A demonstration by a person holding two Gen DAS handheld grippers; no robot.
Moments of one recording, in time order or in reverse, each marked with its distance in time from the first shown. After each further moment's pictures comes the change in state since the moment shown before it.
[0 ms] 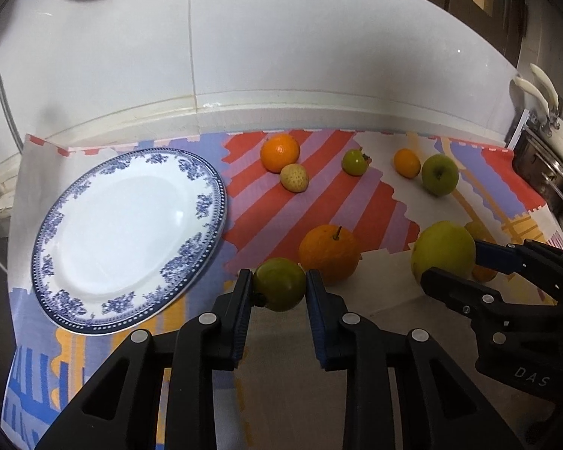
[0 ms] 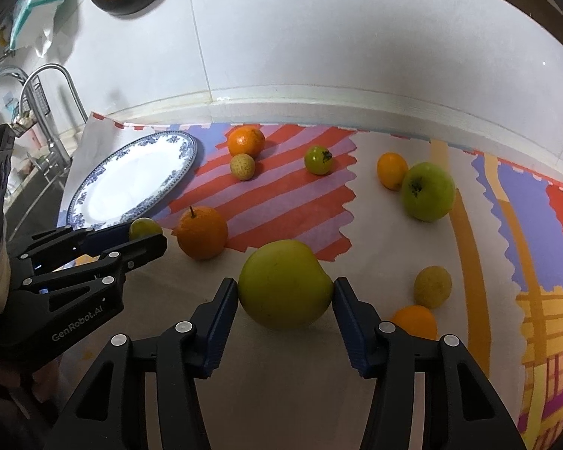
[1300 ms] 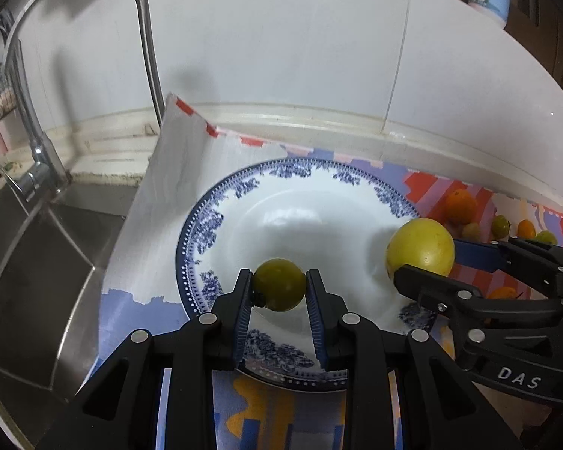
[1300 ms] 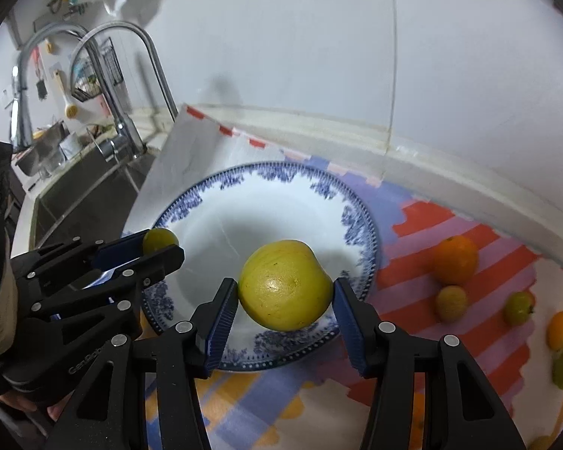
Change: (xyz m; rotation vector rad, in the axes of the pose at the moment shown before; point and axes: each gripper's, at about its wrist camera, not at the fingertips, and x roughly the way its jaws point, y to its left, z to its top) left arm -0.004 0.153 0.008 -0.224 0.001 0.203; right arm 0.091 0.145 0.089 -0.208 0.041 0.258
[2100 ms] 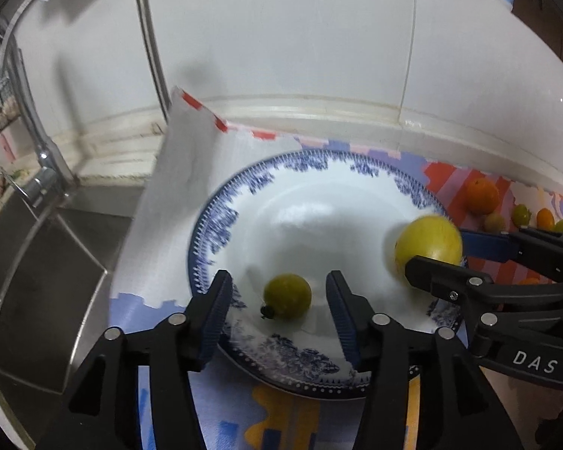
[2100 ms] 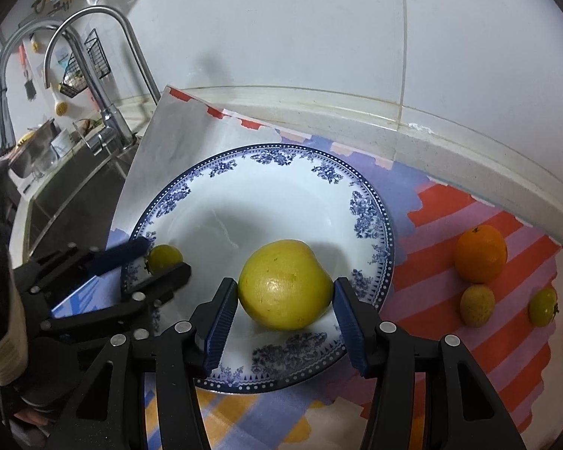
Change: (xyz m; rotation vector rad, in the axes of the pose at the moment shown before) left arm 0.003 0.003 0.001 0.008 0.000 0.061; right arm 0.018 -0.002 0.004 0.029 0.035 0.010
